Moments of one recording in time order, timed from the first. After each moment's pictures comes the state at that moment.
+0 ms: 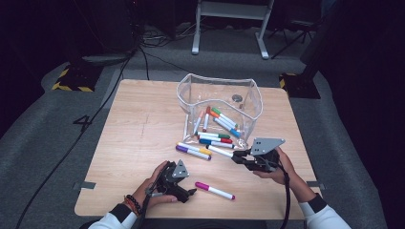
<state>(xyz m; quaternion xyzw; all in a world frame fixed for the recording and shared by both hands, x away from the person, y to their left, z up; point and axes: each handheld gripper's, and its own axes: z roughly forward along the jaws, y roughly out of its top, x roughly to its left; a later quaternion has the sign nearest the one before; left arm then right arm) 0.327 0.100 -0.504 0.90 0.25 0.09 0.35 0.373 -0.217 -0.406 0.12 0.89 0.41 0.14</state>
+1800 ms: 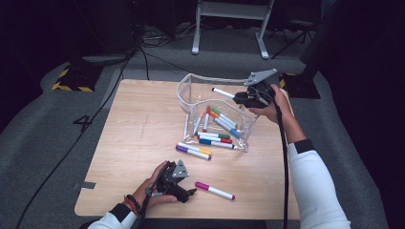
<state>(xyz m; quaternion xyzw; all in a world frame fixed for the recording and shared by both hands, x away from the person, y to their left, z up) 0.327 0.100 -0.505 0.90 0.25 0.09 0.35 0.519 -0.193 -0.314 0.21 0.89 0.34 0.20</state>
